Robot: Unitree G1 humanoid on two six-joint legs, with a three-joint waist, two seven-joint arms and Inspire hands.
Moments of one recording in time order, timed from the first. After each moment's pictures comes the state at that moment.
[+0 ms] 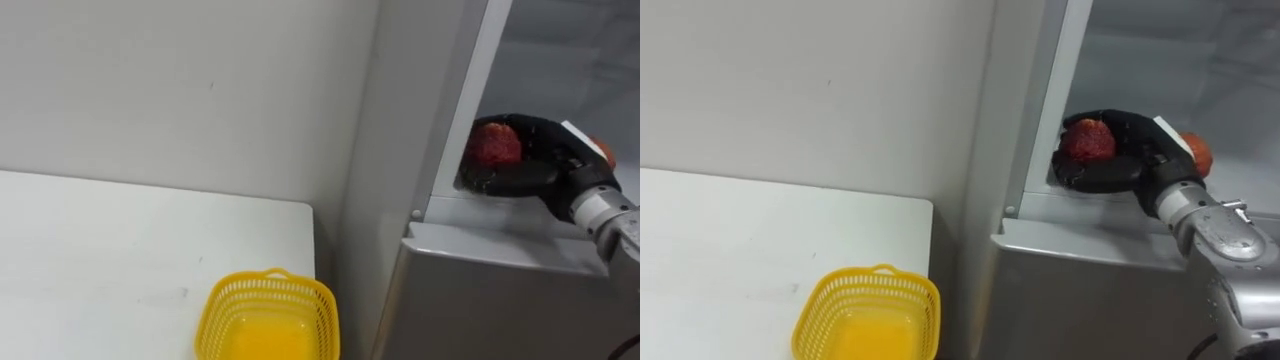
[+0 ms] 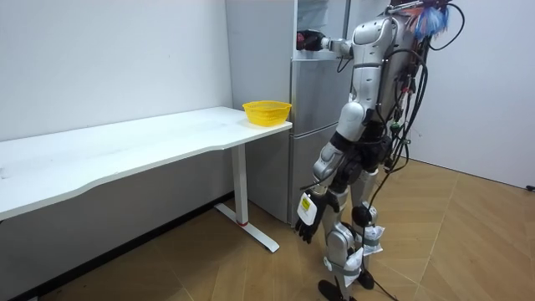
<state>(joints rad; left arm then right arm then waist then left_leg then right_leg) 0.19 0.30 -0.02 1.04 0.36 0.20 -0.15 -0.78 -0.61 0.04 0.67 0.35 0.02 0.23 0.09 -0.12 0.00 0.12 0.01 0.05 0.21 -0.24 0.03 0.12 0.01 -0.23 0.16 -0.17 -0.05</state>
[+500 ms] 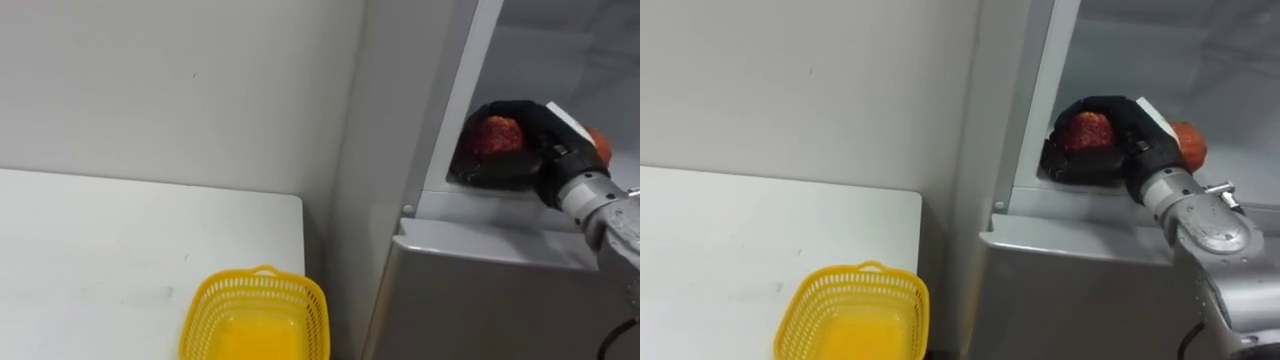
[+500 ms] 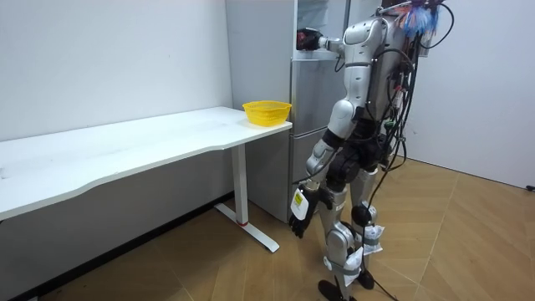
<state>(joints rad) 0.15 0.31 -0.03 1.03 0.36 0.19 -0.13 -0.73 -0.61 0.08 0.44 0.28 0.05 0.12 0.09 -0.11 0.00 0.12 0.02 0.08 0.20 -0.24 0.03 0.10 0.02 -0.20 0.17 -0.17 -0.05</state>
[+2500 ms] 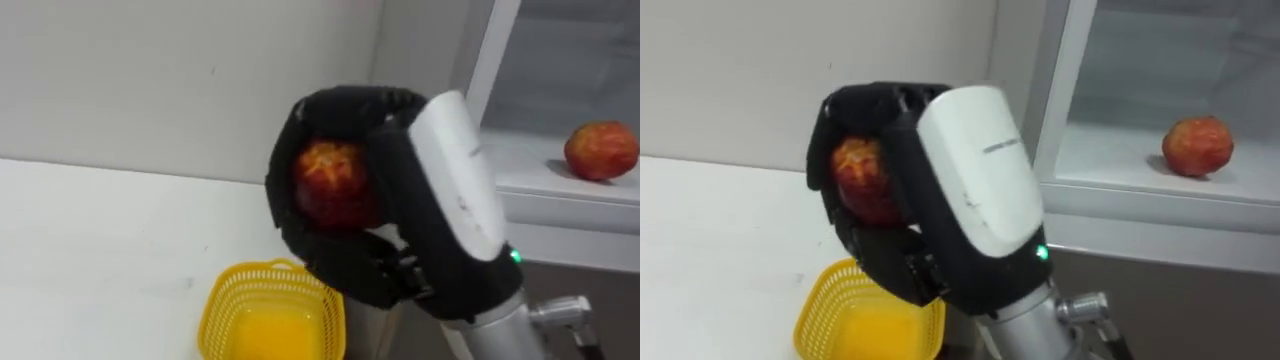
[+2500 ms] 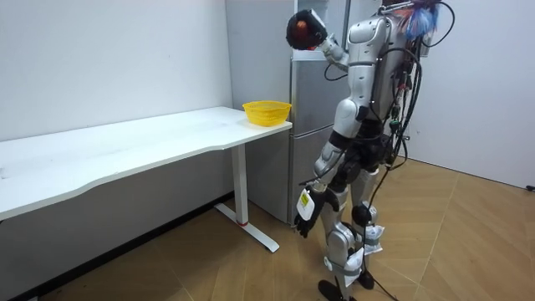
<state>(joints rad) 0.10 0.29 -0.15 1.17 0.36 0.04 -0.06 -0.35 -0.35 0.41 -0.38 -0.66 -0.17 -0.26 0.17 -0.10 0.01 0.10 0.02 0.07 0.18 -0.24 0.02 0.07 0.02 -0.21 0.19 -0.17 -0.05</state>
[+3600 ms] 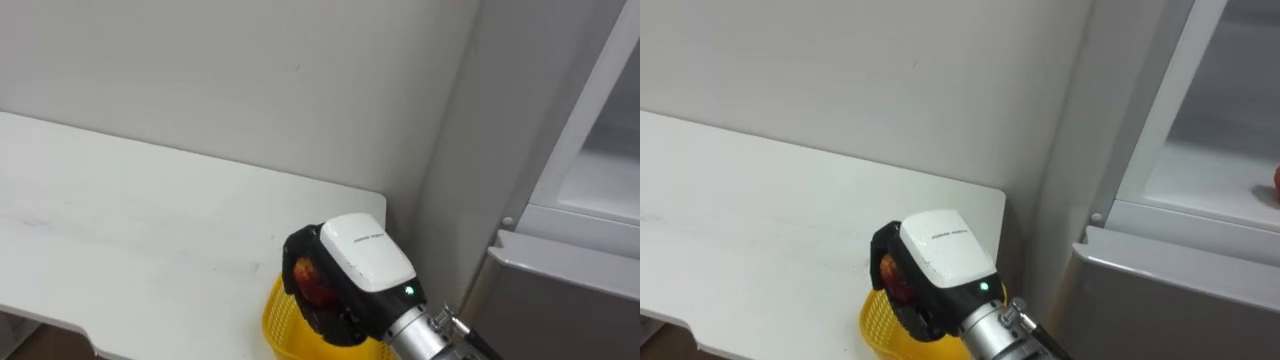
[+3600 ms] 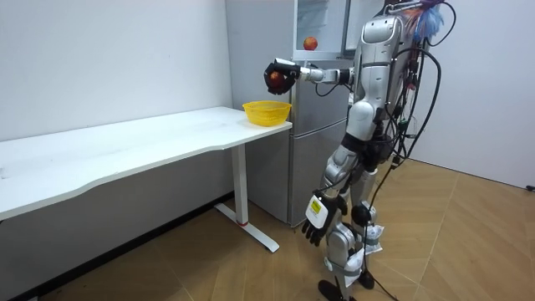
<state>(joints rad) 0.09 0.30 -0.16 1.16 0.37 0.05 -0.07 -0.41 -0.35 0.52 0.12 -0.76 -0.11 -0.19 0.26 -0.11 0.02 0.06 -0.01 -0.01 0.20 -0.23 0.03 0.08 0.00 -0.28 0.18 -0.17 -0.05</state>
